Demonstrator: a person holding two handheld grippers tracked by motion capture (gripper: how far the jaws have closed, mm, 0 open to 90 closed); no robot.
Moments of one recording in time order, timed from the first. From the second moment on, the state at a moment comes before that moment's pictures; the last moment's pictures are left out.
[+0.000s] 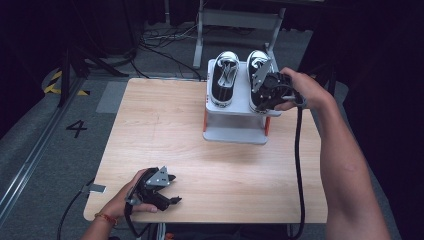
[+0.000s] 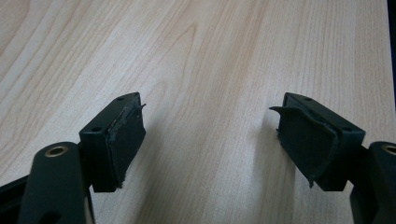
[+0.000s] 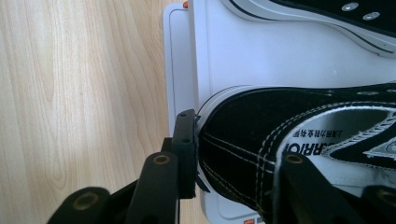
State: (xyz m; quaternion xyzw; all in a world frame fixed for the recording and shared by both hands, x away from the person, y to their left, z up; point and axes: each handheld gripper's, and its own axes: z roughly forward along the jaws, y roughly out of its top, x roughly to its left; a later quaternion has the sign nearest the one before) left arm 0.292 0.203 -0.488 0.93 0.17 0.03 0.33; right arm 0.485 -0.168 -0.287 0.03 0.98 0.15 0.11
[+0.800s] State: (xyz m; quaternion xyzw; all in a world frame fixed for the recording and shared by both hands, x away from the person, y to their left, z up) left arm 0.292 0.203 -0.488 0.93 0.17 0.03 0.33; right arm 0.505 -0.149 -0.291 0.02 0.98 0.15 0.10
